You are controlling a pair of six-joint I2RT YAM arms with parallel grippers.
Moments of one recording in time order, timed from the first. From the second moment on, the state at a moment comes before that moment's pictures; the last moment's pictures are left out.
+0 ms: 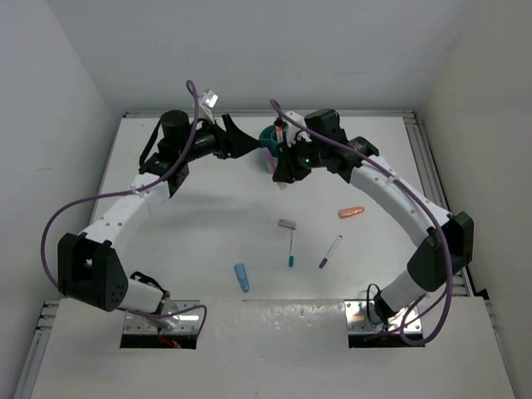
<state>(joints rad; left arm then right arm) -0.30 1.38 1.16 0.11 0.64 -0.60 0.54 1.58 1.46 -0.60 -0.40 0.02</state>
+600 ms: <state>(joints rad) -0.35 1.44 1.17 0.05 0.60 -0.64 0.59 1.58 1.46 -0.60 -0.32 -0.01</state>
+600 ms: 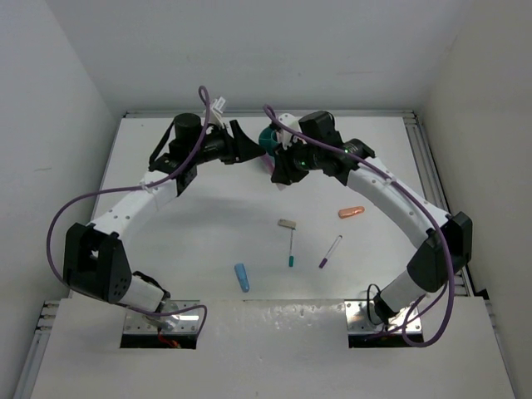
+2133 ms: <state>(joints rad) -0.53 2.05 1.87 -0.22 0.40 0.29 0.10 1.52 1.43 -0.68 -0.42 0.11</state>
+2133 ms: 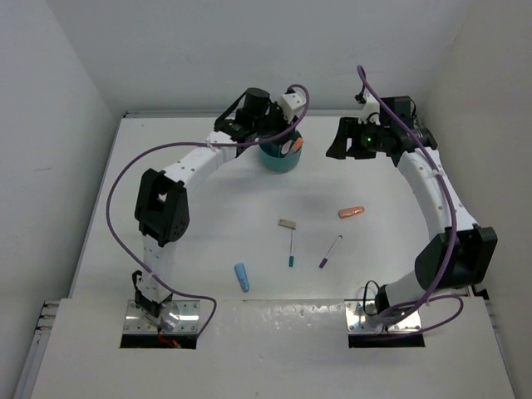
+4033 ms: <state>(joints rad) -0.83 1.40 0.94 -1.01 0.60 1.43 0.09 1.55 1.17 -0.86 -0.22 -0.28</state>
